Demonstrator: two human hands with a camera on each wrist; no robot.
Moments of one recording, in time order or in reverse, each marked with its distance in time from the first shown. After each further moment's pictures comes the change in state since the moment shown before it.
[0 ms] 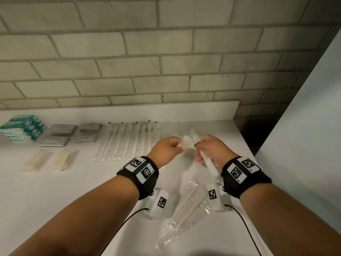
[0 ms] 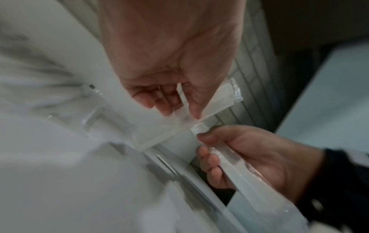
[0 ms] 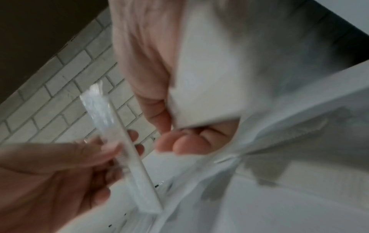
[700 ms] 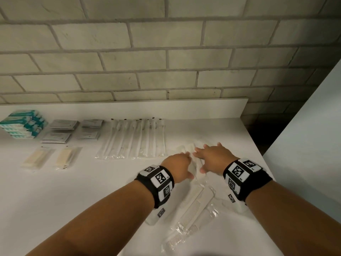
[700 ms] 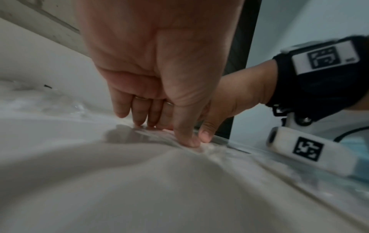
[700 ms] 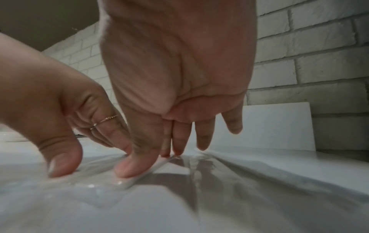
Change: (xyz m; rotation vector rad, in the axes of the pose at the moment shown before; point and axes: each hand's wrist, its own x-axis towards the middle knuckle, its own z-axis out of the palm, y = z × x) left_hand 0.002 -0.029 0.028 0.891 -0.347 0.113; right_hand 0.019 0.016 0.007 -1.497 -0.295 -0.237
